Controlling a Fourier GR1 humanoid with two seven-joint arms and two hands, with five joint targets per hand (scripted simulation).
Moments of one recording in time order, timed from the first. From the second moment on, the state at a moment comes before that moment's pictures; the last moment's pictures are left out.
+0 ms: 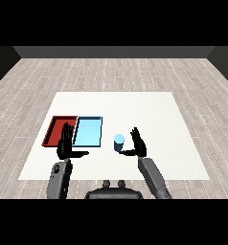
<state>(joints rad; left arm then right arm) -0.01 0.03 0.05 -1.56 0.15 -0.08 -0.46 -0.15 0.00 0.24 -1.18 -0.31 -0.11 -0.39</state>
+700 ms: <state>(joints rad) 0.00 0.04 0.08 -1.57 0.16 -0.09 -0.46 -0.27 0.00 0.34 -1.04 -0.42 -0.18 -0.44</state>
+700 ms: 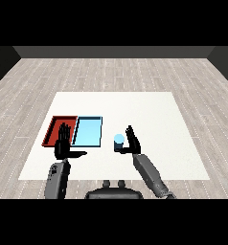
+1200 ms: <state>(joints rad) 0.00 0.03 0.06 -1.58 0.15 -0.07 -0.44 -0.34 0.00 0.42 -0.95 -0.51 -0.21 -0.49</state>
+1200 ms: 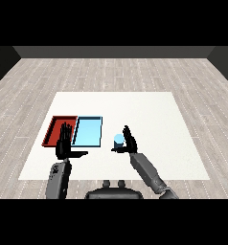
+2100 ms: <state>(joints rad) -0.01 0.04 0.08 -1.57 0.16 -0.08 -0.45 -0.48 0.00 0.52 -0.77 -0.66 -0.26 -0.57</state>
